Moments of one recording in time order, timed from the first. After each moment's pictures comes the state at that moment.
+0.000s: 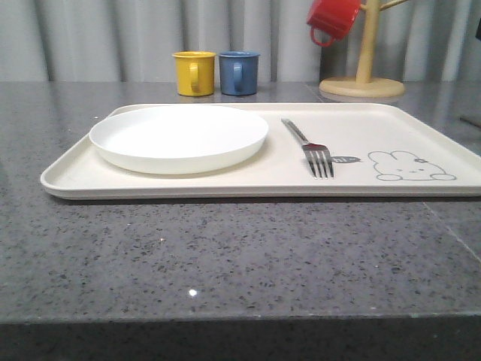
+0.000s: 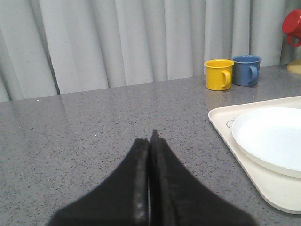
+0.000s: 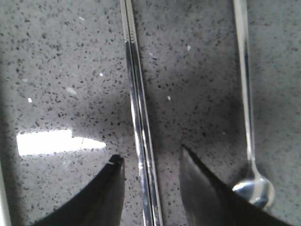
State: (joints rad) left arm -0.07 0.12 -0.36 -0.07 0.37 0.18; right arm -0.08 1.75 -1.51 -0.03 1.13 0.05
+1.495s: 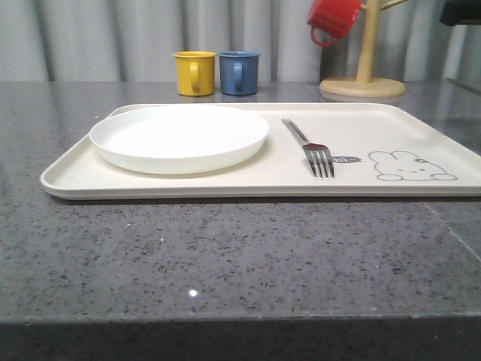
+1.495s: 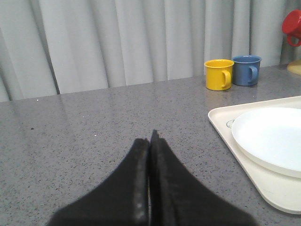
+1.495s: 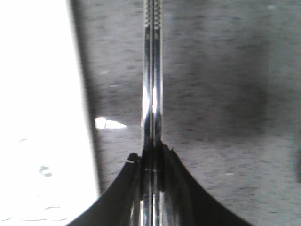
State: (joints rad) left arm -0.07 0.12 -0.36 -0.07 0.37 0.18; right arm 0.05 1.71 -1.51 0.04 1.23 0.12
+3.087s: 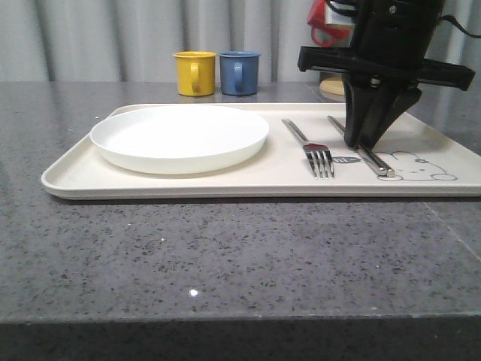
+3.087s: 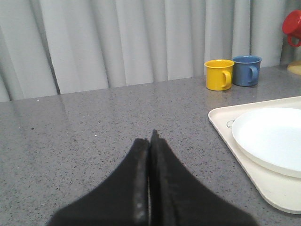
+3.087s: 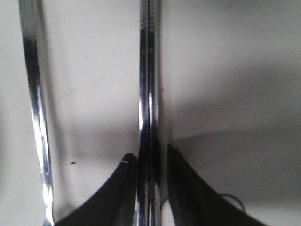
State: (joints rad) left arm -0.07 0.12 -0.36 -0.07 0.37 0.18; right arm 0.31 1.84 -1.52 0.11 1.04 0.33
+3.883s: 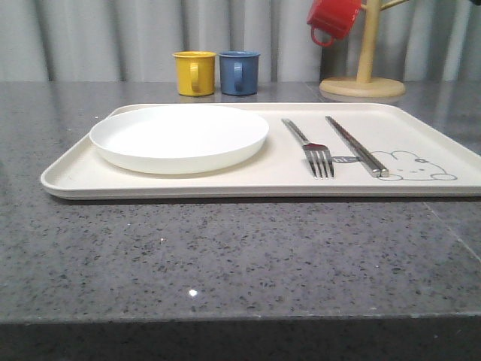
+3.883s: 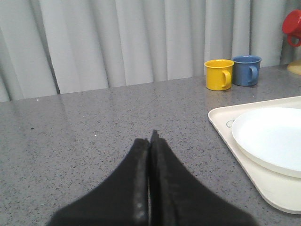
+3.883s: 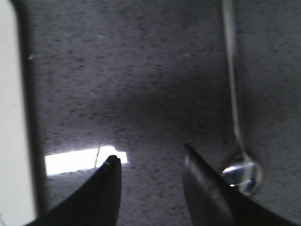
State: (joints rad) left arm -0.07 0.12 -0.36 -0.07 0.37 0.18; right arm -0.09 1.66 -1.52 -0.03 1.13 0.11
